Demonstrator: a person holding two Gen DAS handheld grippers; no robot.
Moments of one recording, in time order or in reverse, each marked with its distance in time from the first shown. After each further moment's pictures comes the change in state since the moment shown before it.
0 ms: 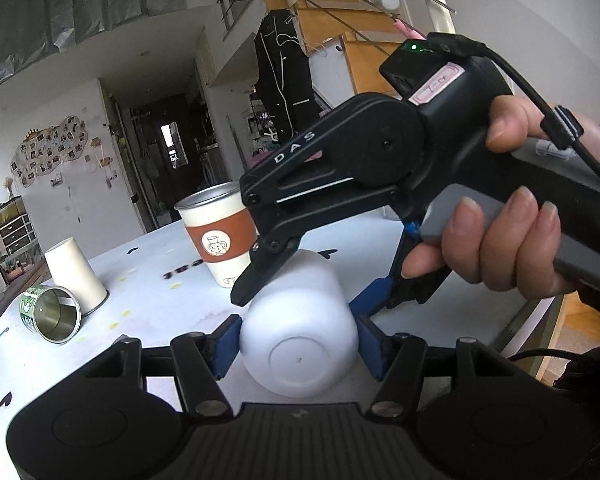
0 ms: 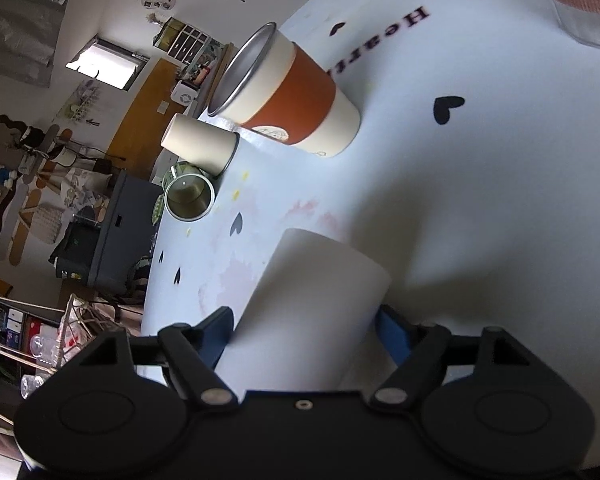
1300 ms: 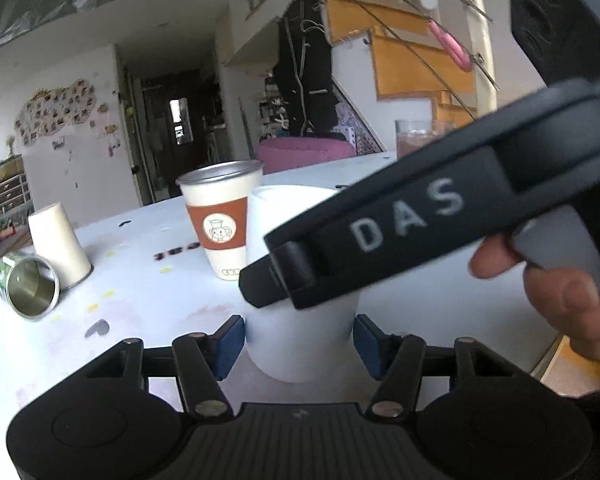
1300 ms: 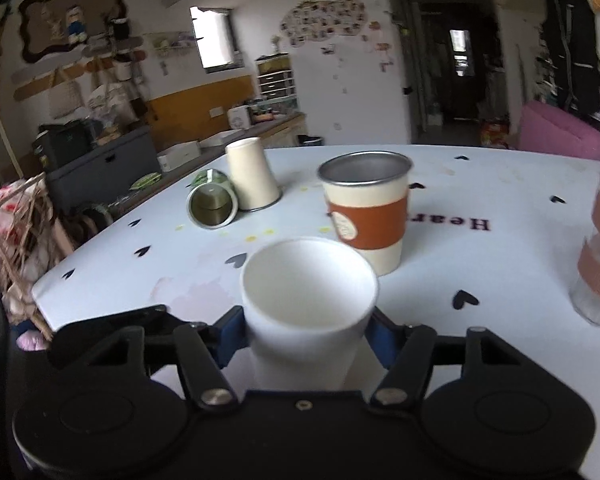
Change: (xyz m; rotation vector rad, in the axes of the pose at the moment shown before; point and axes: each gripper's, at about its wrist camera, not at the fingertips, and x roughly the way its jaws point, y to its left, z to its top) left arm 0.037 0.020 0.003 -0.135 0.016 -0.023; right arm -0.019 0.061 -0.043 -0.726 -0.315 -0.192
